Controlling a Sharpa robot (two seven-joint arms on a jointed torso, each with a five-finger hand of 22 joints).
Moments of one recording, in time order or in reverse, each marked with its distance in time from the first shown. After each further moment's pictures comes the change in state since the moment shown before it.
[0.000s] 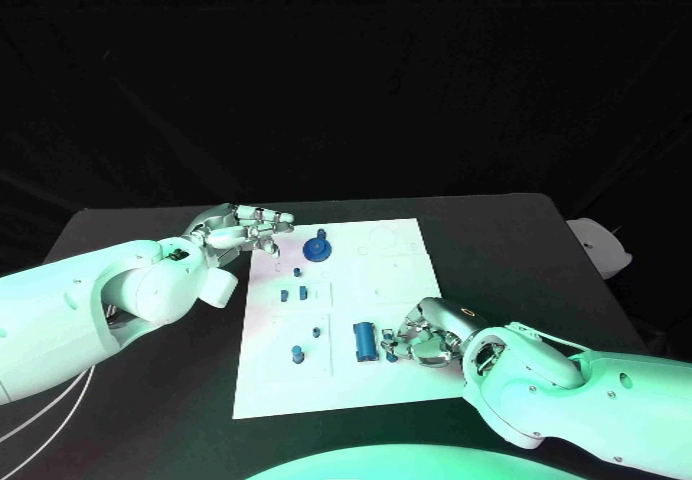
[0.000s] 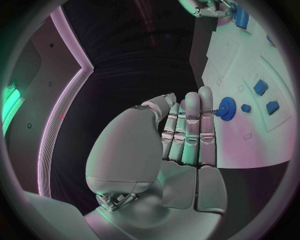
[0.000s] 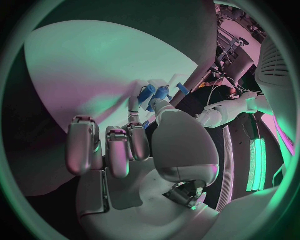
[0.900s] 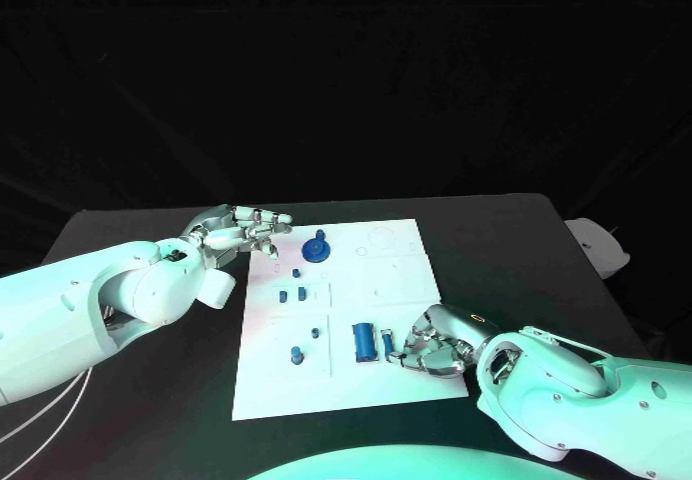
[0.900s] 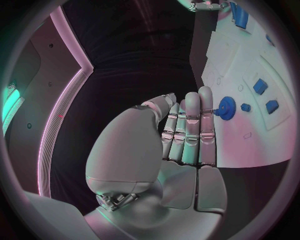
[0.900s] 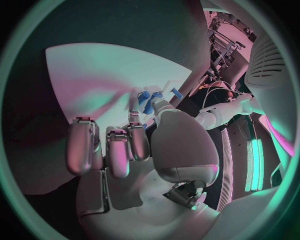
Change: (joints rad) left arm 0.000 -0.002 0.000 -0.002 -0.001 0.002 -0.002; left_hand 0.000 0.000 0.000 0.000 0.000 0.000 0.000 0.000 0.000 0.000 0.000 0.000 0.000 0.000 0.000 0.000 0.000 0.000 0.000 0.000 0.000 0.000; right arm 0.000 -0.077 0.001 0.074 0.000 0.062 0.021; right_hand 0.018 0.001 -0.027 -0.016 0.000 0.000 0.000 0.000 0.006 0.000 0.000 0.000 0.000 0.000 0.000 0.004 0.001 0.000 0.000 0.000 0.000 0.001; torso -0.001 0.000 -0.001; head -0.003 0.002
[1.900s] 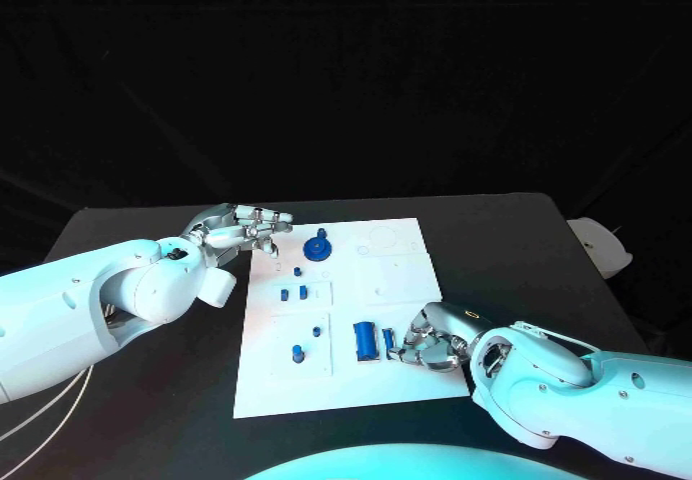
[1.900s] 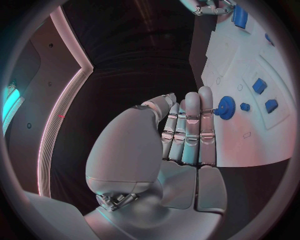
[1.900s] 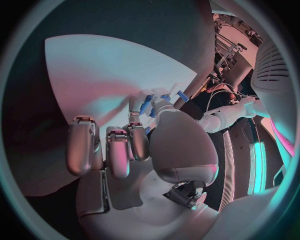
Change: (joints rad) left arm 0.000 -0.001 0.000 0.000 0.000 0.002 -0.001; left_hand 0.000 0.000 0.000 0.000 0.000 0.000 0.000 0.000 0.000 -0.004 0.004 0.000 0.000 0.000 0.000 0.000 -0.001 0.000 0.000 0.000 0.000 0.000; right arm 0.000 0.045 0.000 -0.067 0.003 0.019 0.004; right_hand 0.042 0.034 -0.030 -0.002 -0.024 0.007 0.000 0.004 0.013 0.000 -0.007 0.000 0.001 0.004 -0.004 0.000 0.000 0.000 0.004 -0.004 0.004 0.000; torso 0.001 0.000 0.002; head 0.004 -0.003
